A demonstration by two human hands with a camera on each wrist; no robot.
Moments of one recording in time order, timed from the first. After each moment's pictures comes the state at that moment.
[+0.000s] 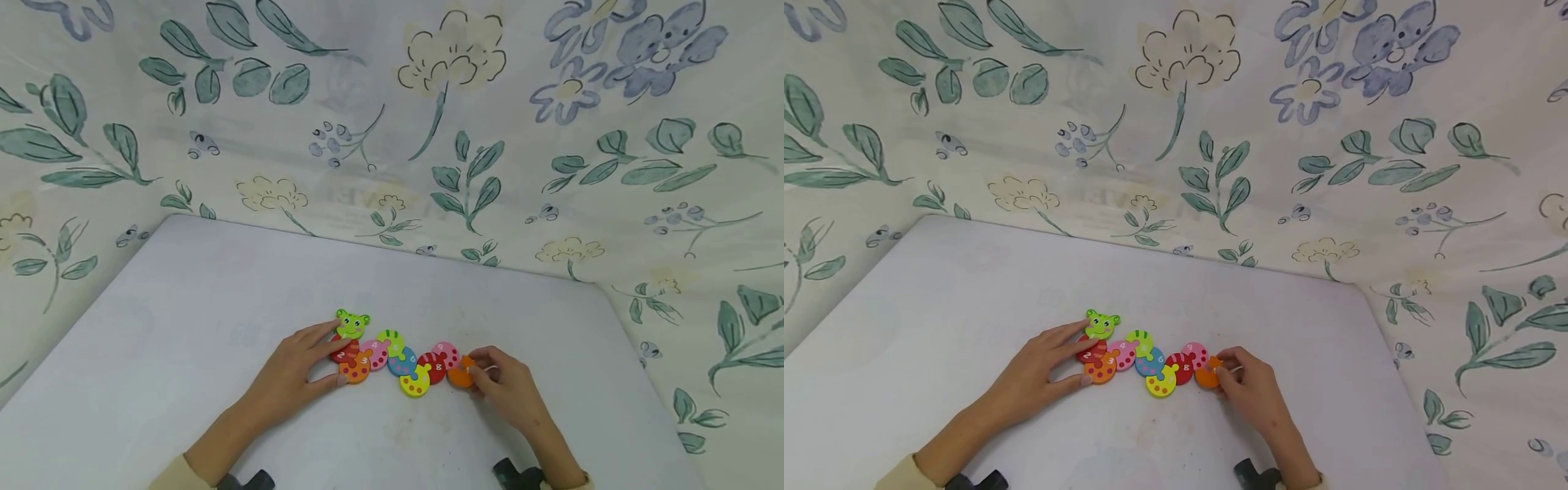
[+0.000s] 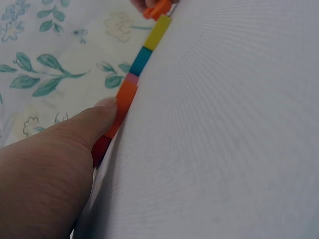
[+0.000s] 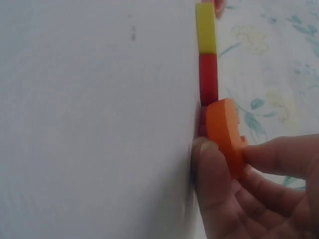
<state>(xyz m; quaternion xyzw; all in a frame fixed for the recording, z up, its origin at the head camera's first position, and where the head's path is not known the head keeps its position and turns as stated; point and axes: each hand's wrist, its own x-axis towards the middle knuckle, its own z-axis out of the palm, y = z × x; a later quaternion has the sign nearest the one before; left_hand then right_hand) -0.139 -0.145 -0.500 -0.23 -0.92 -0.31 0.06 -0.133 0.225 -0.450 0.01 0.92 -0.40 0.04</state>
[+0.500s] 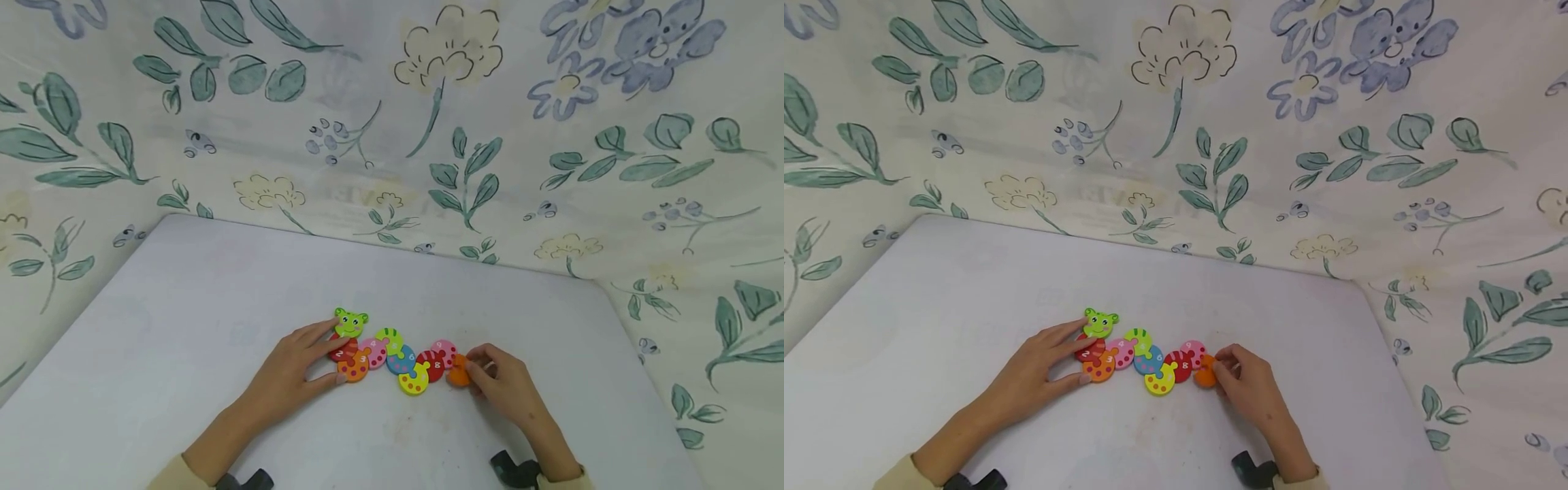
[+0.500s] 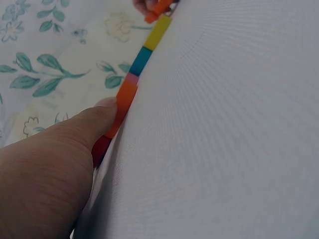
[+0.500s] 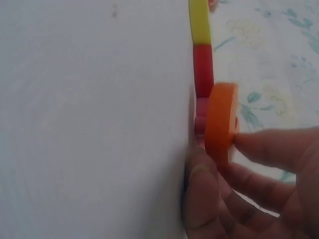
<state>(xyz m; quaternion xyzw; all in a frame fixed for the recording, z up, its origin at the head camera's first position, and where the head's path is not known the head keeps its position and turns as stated) -0.139 -0.145 -0.500 -0.22 -0.92 -0.31 0.05 -0.138 0.227 -0.457 0.01 0.93 -0.37 0.05</state>
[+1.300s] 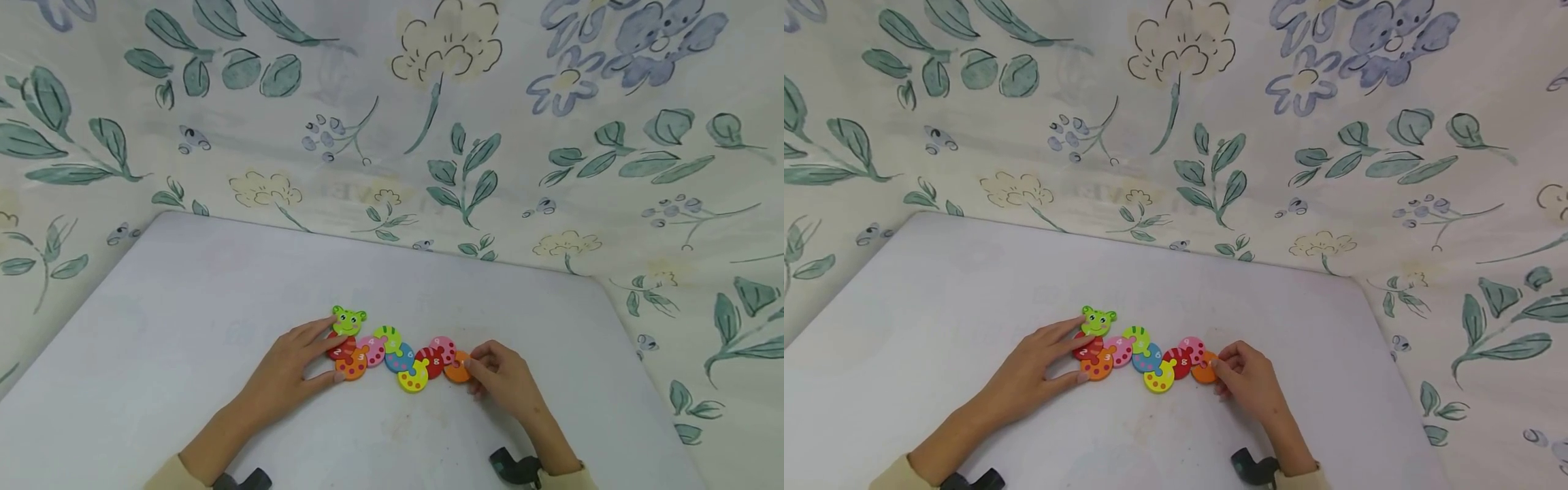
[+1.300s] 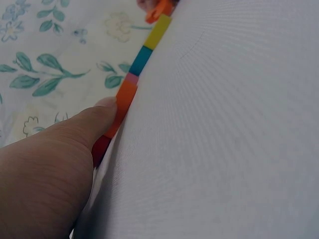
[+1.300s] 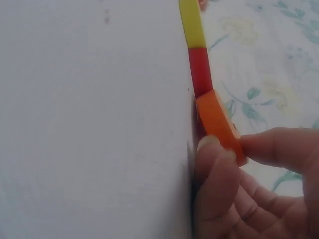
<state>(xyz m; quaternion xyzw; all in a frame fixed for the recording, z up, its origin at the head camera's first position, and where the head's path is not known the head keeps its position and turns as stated) -0.141 -0.145 -0.500 -0.22 -0.92 -0.31 0.04 -0.141 0.232 -0.458 0.03 0.90 -0.44 0.08</state>
